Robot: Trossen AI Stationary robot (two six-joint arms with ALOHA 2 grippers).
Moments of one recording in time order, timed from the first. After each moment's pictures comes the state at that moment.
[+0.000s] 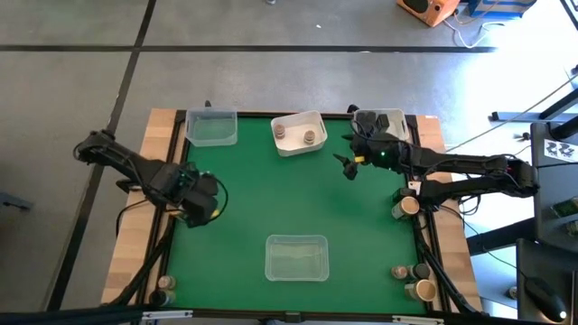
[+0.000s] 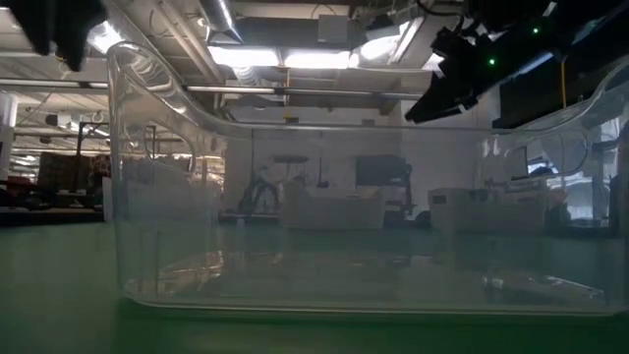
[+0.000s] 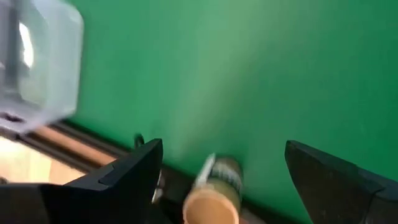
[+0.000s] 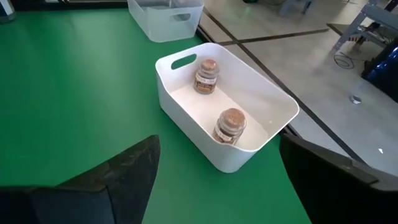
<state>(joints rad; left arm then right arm) -0.45 1.25 1.25 -1.58 -0.27 -0.76 -0.27 1.03 0.63 -0.05 0.24 -0.07</state>
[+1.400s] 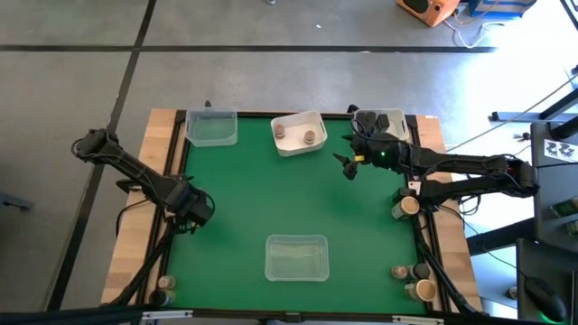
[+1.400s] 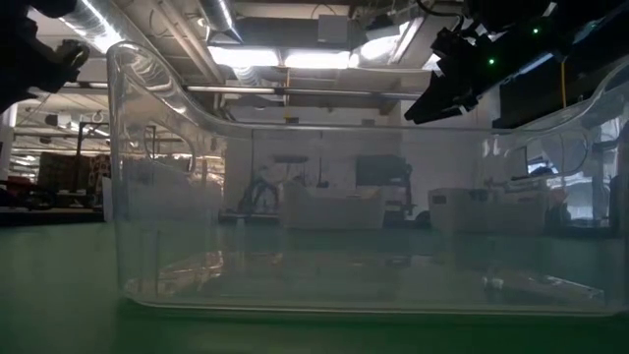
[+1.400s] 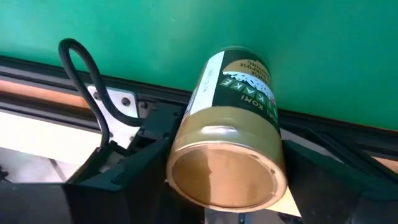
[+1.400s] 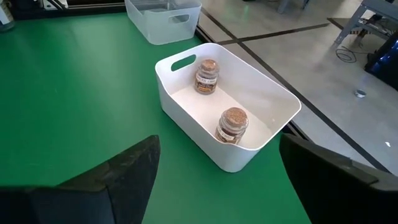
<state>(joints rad) -0.49 1.21 0.83 -1.52 0.03 -0.62 -0.27 1.03 0.62 -0.05 0.24 -0.03</state>
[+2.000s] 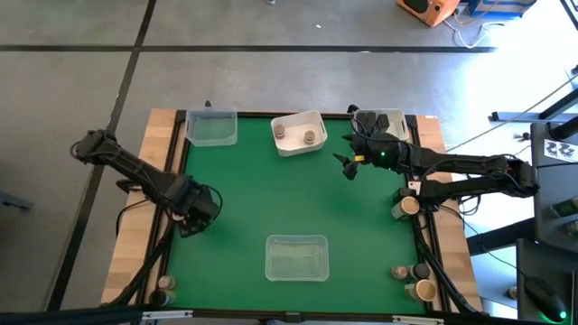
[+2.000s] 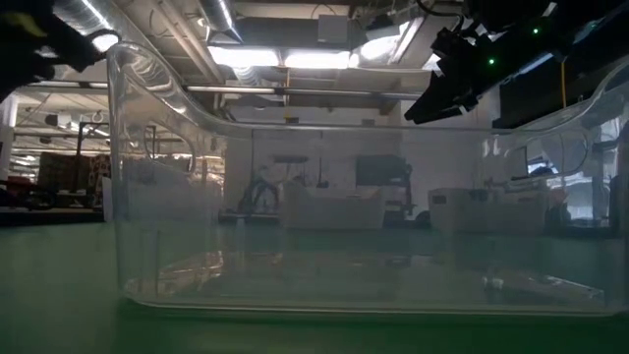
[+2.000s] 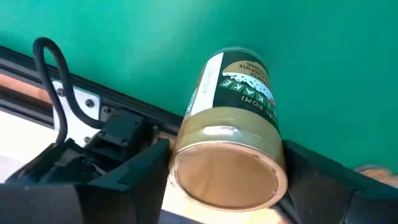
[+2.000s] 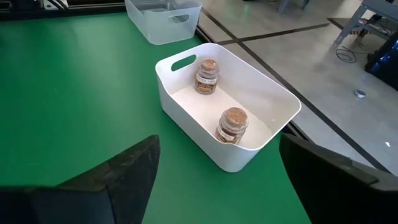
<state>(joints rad) -0.43 1.21 0.92 -1.47 0.06 -0.83 -0.27 1.03 0.62 -0.05 0.24 -0.03</state>
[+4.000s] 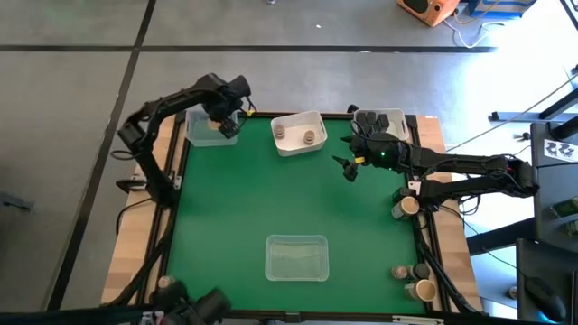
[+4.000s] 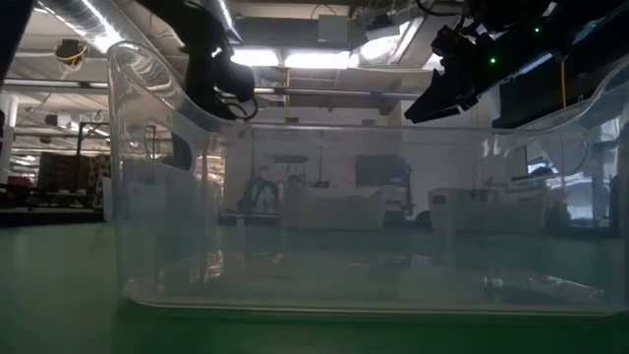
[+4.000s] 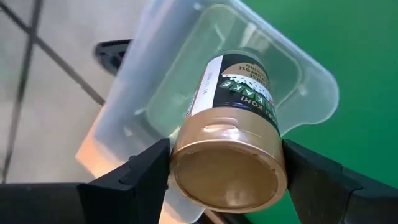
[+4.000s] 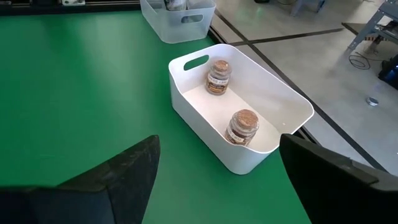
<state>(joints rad) 0.80 1.72 1.44 -1.27 -0.37 0.08 -0.27 1.03 0.63 -0.05 0.19 -0.07</state>
